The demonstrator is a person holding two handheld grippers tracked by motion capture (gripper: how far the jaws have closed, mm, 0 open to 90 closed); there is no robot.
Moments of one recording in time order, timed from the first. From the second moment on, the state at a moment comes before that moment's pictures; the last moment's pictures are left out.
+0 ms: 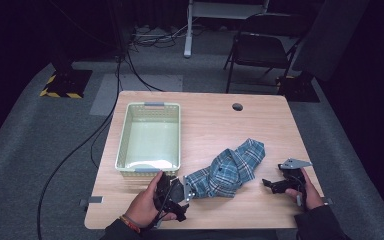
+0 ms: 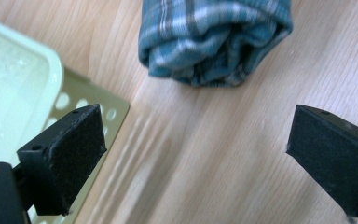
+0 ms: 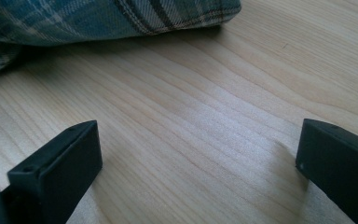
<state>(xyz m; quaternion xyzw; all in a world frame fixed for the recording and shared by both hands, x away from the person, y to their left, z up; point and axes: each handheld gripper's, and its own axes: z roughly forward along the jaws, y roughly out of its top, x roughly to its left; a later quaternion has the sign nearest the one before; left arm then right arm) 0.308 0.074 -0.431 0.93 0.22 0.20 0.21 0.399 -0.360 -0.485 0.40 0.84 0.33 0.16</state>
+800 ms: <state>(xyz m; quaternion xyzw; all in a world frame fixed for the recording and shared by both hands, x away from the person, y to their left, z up) 0.308 0.110 -0.454 0.92 0.27 0.17 0.21 0.399 -0.360 -0.485 0.40 0.84 0.33 0.16</state>
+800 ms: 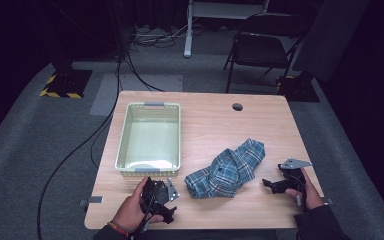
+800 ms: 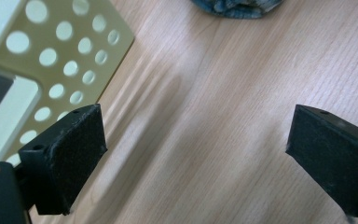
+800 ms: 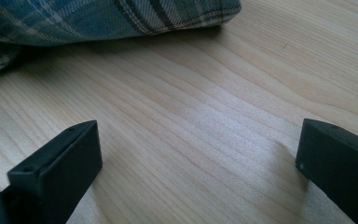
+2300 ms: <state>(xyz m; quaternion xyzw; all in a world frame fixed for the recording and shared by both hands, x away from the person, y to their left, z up) 0.313 0.186 -0.490 0.87 0.37 0.10 0.30 0.399 -0.360 -0.485 0.40 0.84 0.33 0.16</state>
